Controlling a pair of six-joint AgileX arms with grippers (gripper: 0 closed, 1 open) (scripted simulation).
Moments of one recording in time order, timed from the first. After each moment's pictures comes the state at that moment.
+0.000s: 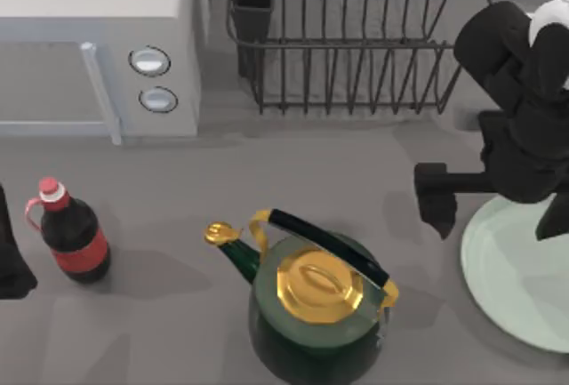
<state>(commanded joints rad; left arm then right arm) 0.00 0.00 0.00 0.00 0.00 0.00 0.44 1.76 1.26 -1.07 0.00 0.46</state>
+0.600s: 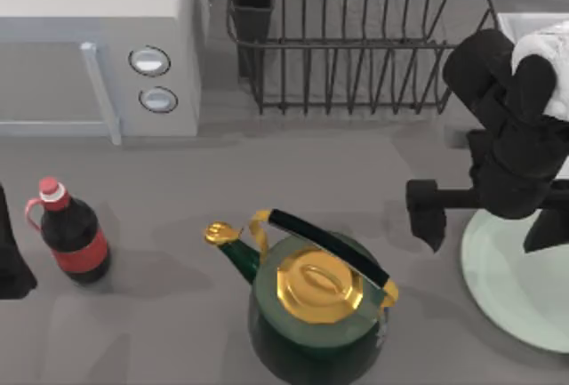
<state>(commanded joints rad) 0.00 0.00 0.00 0.00 0.00 0.00 0.44 1.81 1.19 -0.95 0.00 0.46</state>
